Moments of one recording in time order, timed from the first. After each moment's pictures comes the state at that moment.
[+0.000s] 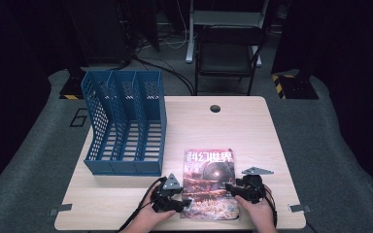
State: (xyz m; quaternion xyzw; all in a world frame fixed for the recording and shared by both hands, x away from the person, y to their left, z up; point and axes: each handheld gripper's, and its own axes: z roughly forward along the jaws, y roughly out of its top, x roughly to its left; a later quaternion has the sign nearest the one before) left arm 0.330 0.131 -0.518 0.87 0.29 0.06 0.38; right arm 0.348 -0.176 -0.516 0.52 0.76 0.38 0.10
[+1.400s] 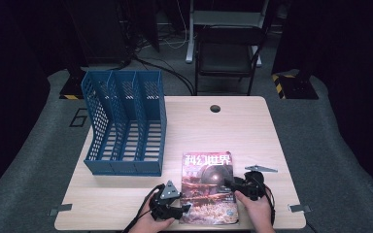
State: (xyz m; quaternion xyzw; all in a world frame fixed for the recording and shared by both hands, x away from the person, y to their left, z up) left arm 0.310 0.136 -0.522 0.87 0.30 0.07 0.39; right arm 0.353 -0.179 -0.511 0.56 0.71 0.42 0.06
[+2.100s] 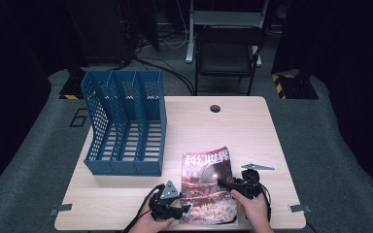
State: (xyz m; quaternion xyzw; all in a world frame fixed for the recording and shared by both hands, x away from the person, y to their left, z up) left arm 0.310 0.137 -0.522 0.87 0.29 0.07 0.40; right arm 0.359 -0.167 -0.510 0.54 0.71 0.45 0.00
